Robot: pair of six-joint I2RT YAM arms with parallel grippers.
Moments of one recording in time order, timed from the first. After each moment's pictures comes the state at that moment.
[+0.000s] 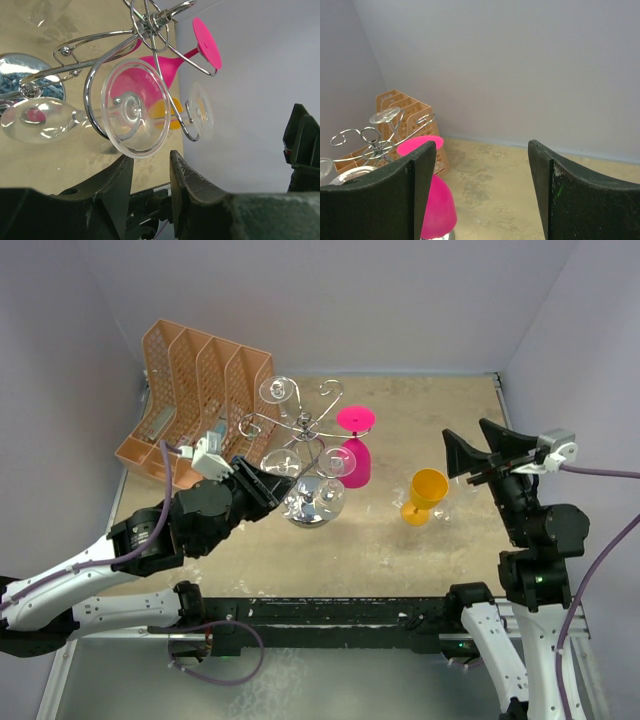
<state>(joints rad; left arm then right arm) -1.18 0.84 1.14 -0.63 -0.64 -1.21 0.10 0.49 0.87 0.00 -0.22 0.24</state>
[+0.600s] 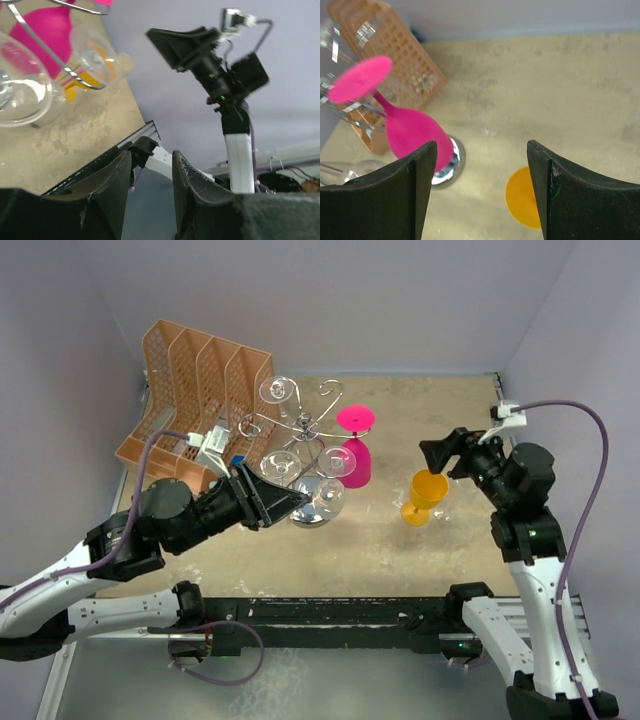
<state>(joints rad) -1.18 0.78 1.18 -0.52 -0.28 -1.04 0.10 0.71 0.98 -0.36 -0.25 0.29</state>
